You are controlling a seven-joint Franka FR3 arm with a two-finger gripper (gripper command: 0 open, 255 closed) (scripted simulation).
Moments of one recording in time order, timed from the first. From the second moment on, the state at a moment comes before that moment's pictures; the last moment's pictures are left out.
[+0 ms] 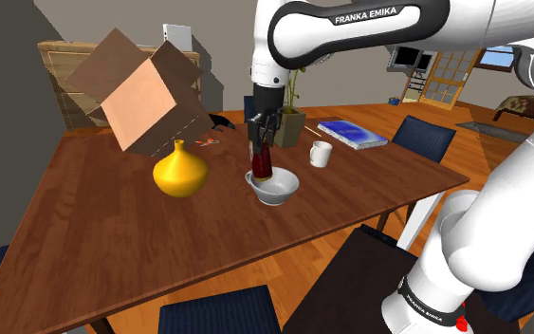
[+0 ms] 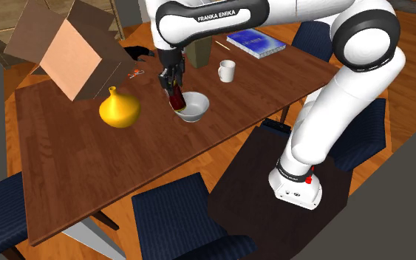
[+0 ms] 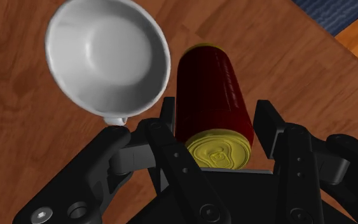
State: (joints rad) arm 0.12 -0.20 0.09 -2.02 0.01 1.81 0.03
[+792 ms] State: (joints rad) arm 0.02 -0.16 -0.05 -1.92 -0.02 1.76 -0.21
